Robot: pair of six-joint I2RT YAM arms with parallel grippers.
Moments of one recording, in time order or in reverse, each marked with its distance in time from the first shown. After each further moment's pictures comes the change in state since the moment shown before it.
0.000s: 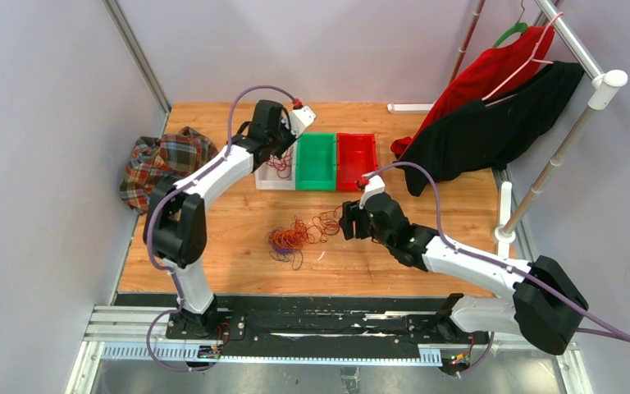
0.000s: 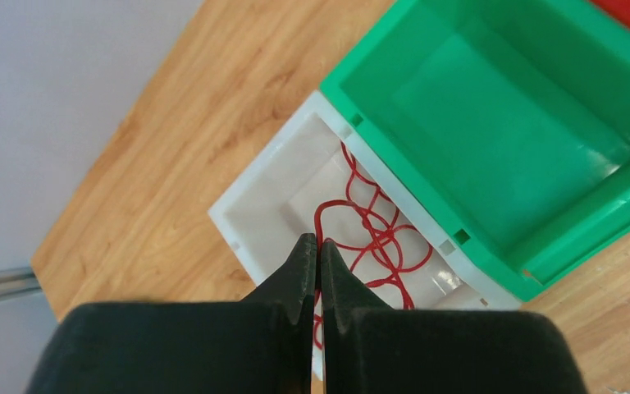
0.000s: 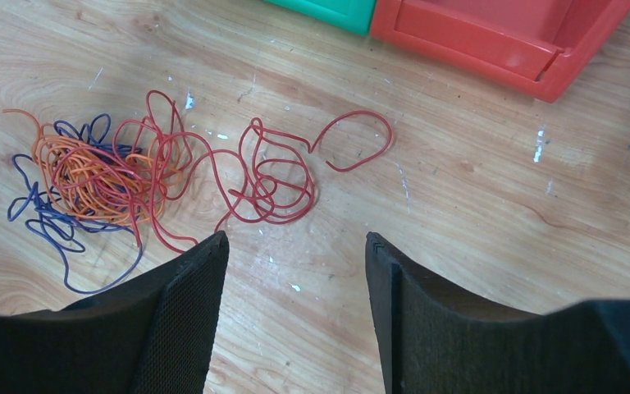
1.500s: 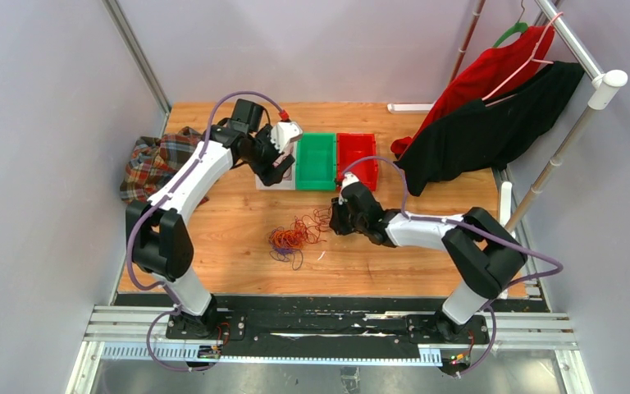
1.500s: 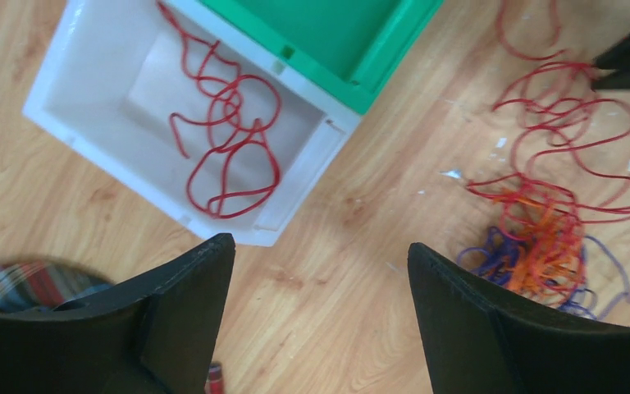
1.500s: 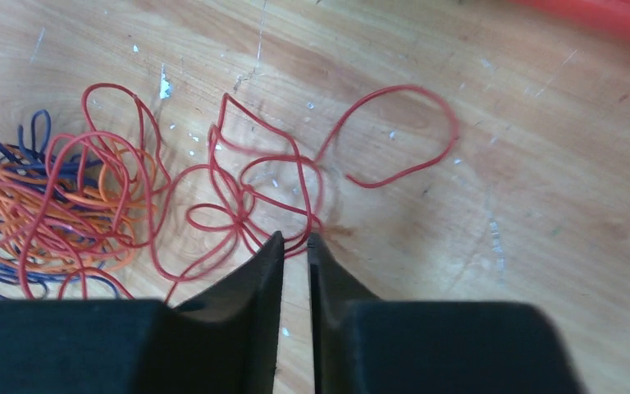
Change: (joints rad) left arm 0.074 -0.094 0.072 -0.551 0.280 0.057; right arm -0.061 0.431 0.156 0.090 -0.207 0.039
